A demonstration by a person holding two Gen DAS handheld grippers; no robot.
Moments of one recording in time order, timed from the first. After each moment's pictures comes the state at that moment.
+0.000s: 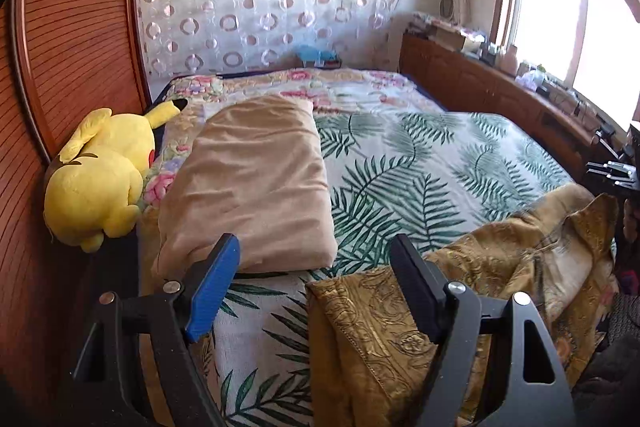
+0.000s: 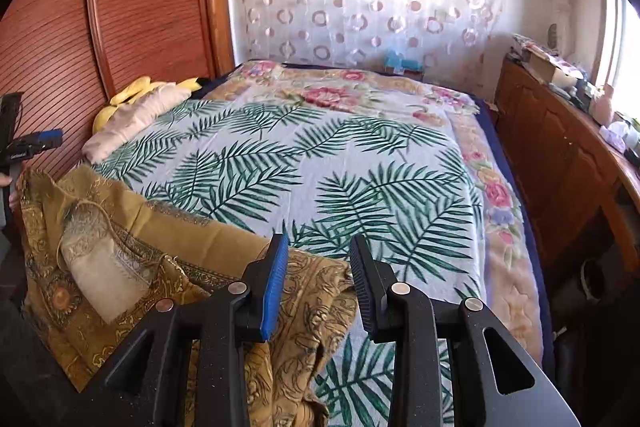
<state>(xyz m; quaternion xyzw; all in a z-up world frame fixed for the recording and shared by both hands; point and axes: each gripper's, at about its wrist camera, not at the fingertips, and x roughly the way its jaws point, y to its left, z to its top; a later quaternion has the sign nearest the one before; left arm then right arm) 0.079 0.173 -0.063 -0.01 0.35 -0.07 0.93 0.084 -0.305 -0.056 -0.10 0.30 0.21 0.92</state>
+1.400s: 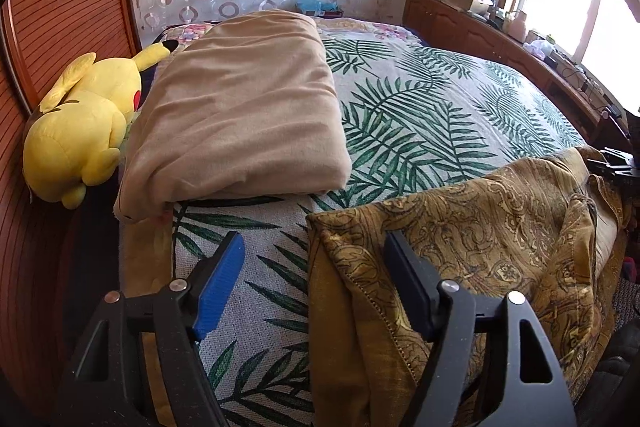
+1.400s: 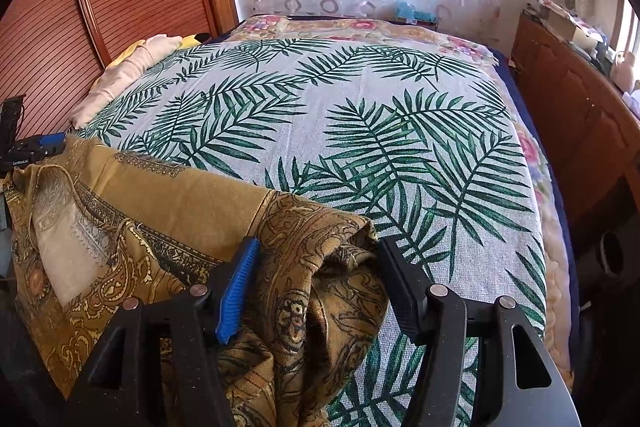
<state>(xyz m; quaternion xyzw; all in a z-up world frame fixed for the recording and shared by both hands) 0.085 0.173 -0.121 -0.02 0.42 -0.08 0.90 0.126 -0.307 -0.095 -0.08 0.38 0.22 0.89</state>
